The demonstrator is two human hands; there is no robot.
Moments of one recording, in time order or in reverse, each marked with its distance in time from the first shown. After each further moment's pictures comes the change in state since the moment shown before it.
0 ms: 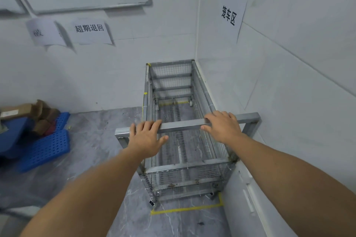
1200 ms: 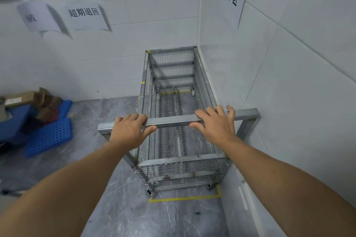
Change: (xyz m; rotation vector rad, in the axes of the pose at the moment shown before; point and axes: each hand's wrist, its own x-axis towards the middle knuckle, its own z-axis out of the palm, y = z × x) left_hand 0.022 -0.009 0.006 0.146 0.112 0.030; right_hand 0.004 0.019 0.028 -0.069 0.236 -0.096
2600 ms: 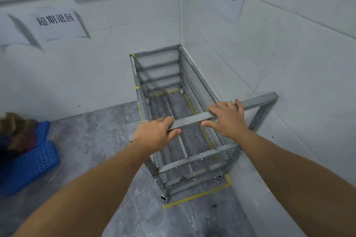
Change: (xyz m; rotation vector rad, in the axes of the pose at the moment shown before) left_hand 0.013 -0.045 -0.010 -0.072 -0.024 0.378; right_hand 0.012 -0.068 0.010 0.079 -0.062 0.205
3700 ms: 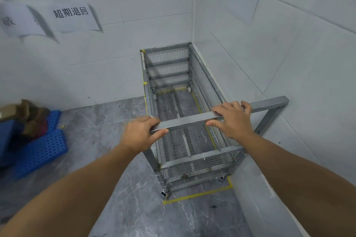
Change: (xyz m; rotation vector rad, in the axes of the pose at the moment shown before) left_hand -0.030 -0.038 0.015 -0.219 0.301 -0.056; right_hand 0.002 0.007 0.005 0.018 0.130 -0.073
